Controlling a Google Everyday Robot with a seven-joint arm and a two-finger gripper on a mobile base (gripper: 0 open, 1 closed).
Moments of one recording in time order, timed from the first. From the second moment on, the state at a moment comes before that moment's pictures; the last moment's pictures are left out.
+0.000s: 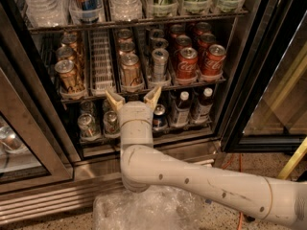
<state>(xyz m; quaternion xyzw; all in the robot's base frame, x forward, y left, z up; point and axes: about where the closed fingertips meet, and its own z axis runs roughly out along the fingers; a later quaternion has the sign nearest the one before) 0.624 0.034 0.827 -0.01 0.66 0.02 0.75</state>
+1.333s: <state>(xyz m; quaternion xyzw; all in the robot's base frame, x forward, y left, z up) 0.639 0.031 0.828 -0.02 0.66 0.02 0.75</state>
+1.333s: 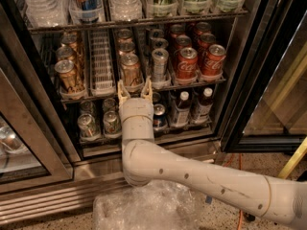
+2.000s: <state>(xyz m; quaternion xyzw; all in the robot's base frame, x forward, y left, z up) 0.638 0.035 0.830 -0.02 0.66 0.03 0.75</state>
